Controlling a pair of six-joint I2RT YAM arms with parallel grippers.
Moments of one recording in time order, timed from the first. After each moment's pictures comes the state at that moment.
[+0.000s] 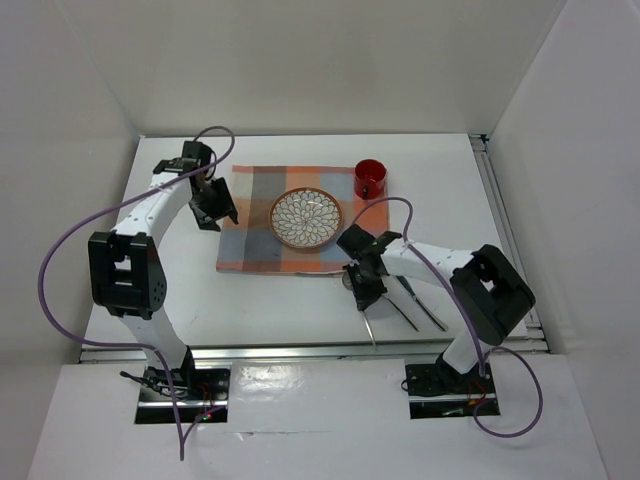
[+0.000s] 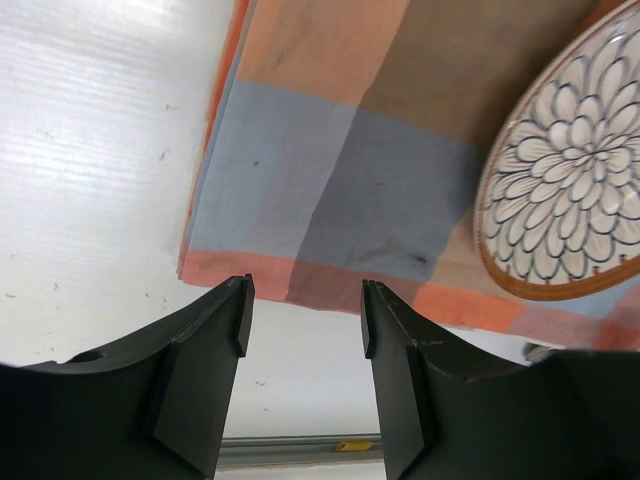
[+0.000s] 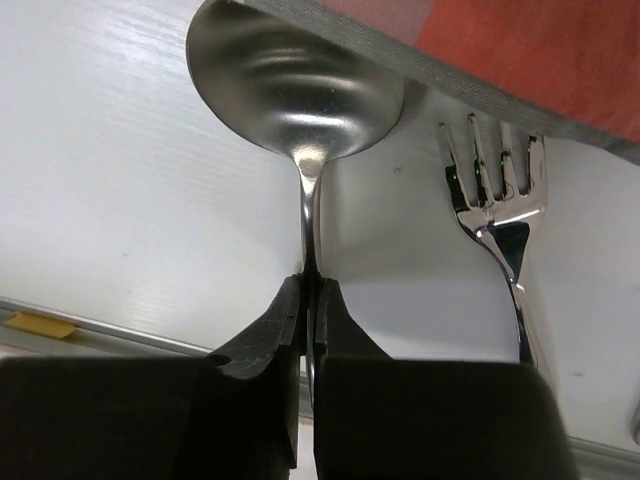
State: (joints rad) left arm -0.06 1.77 1.47 -0.91 0.09 -0.51; right arm 0.71 1.62 0.92 -0.68 -0.04 0.46
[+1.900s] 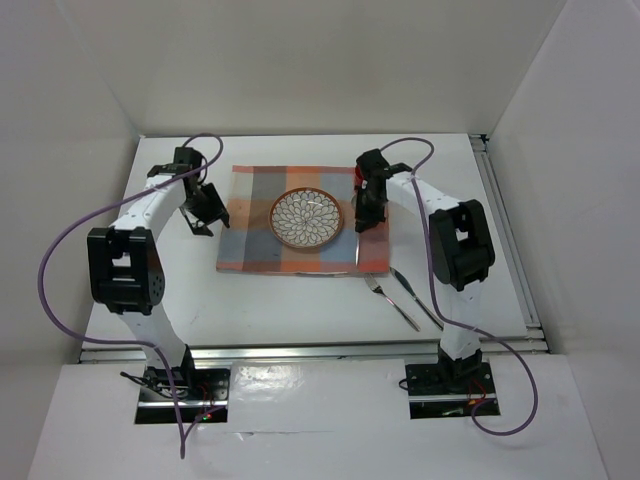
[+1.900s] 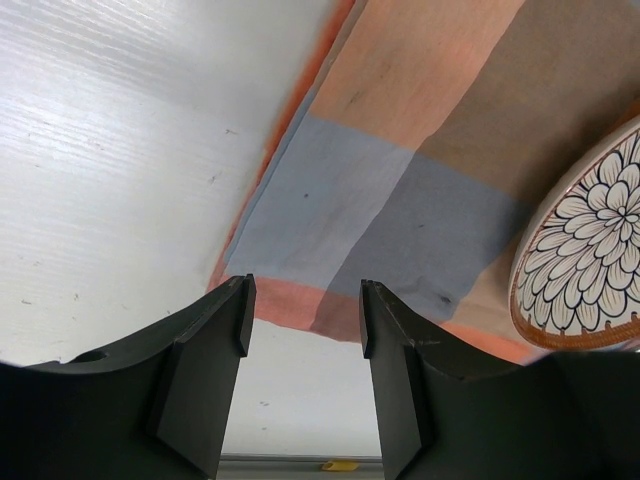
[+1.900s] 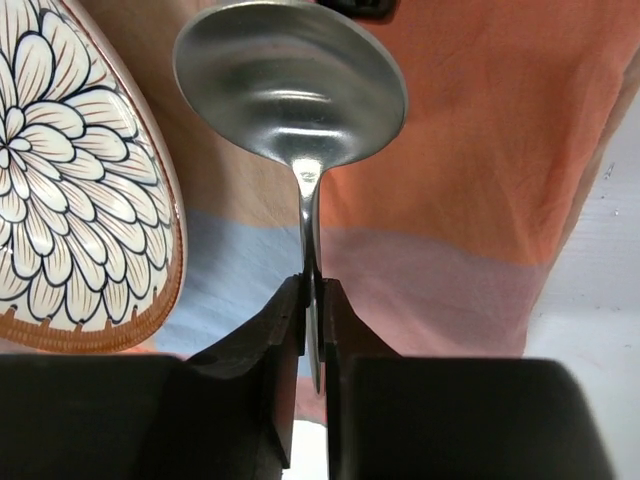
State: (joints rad) left arm 0.01 1.80 1.44 -0.88 0.07 -0.55; right arm 0.36 2.05 1.59 -0.74 -0.06 0.46
